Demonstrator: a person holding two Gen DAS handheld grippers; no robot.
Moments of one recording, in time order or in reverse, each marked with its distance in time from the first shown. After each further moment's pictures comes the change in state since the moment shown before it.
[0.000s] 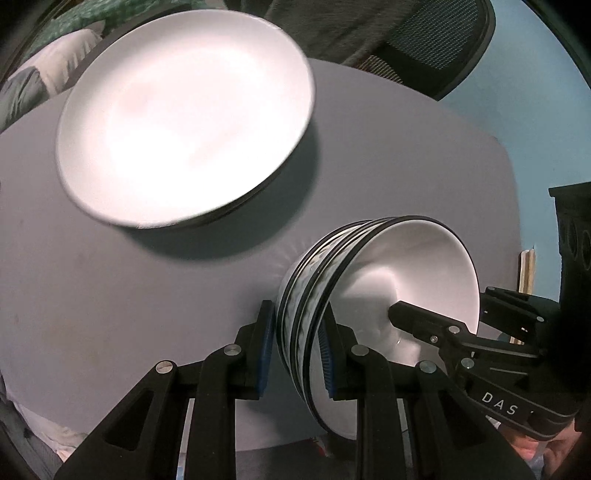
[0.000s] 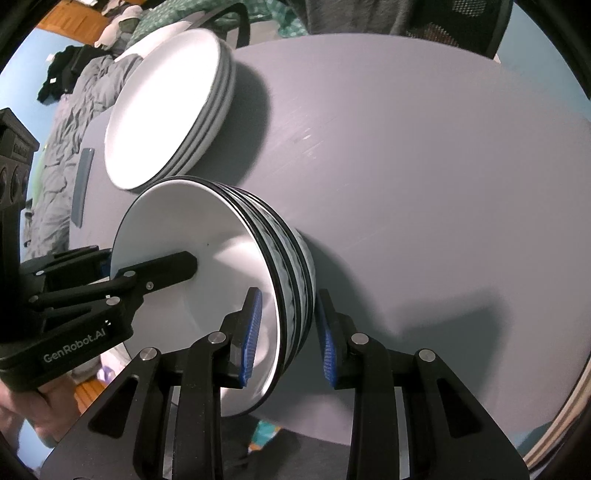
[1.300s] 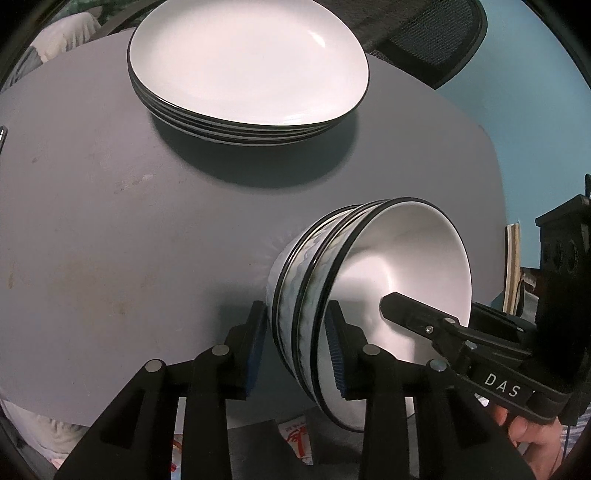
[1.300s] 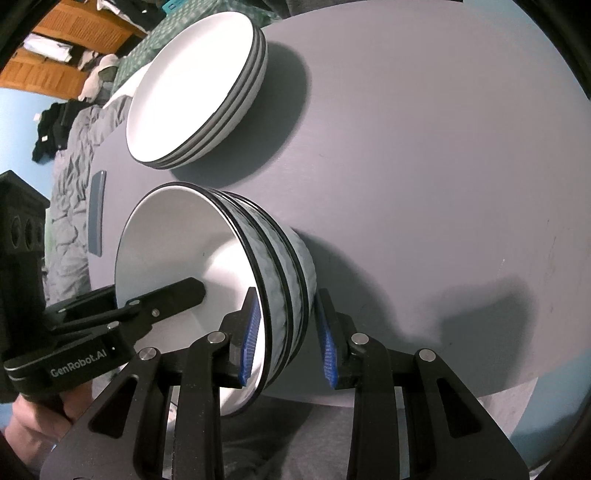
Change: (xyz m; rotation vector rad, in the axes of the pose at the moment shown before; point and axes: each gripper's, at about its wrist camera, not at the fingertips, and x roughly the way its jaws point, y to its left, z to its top) left arm 0.005 0.042 -0.038 0.018 0.011 -0.107; right arm 0.008 0.017 -0.048 0.207 -0.109 0.066
